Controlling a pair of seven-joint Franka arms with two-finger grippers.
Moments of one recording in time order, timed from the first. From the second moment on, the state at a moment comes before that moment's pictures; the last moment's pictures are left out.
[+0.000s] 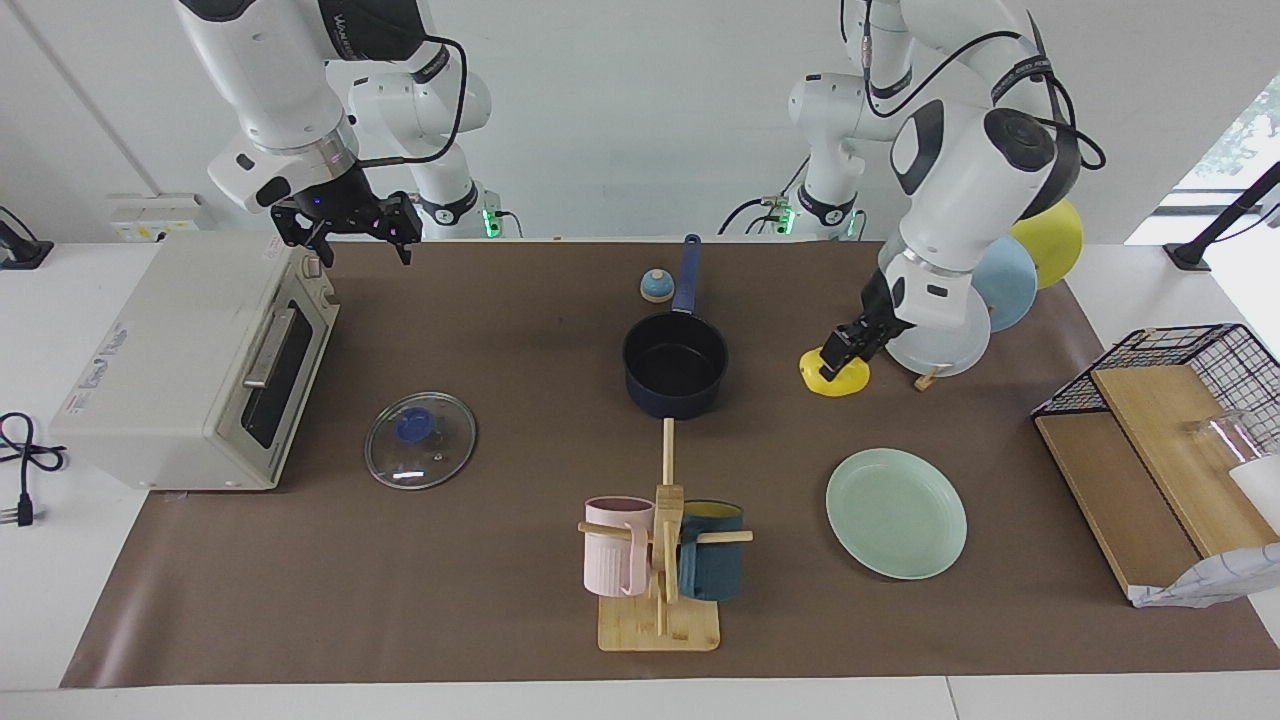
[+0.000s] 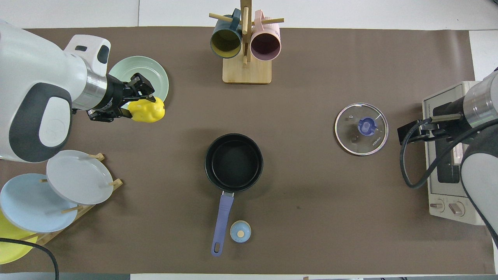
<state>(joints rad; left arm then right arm) -0.25 0.13 0.01 -1.71 -0.18 1.92 -0.64 0.07 -0.05 0.03 -1.65 -0.02 1.49 0.07</state>
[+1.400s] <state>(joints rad) -0.17 0.42 -0.01 -1.70 0.05 2.27 -0.27 0.02 -0.05 0.04 -1.65 -0.03 1.49 0.06</state>
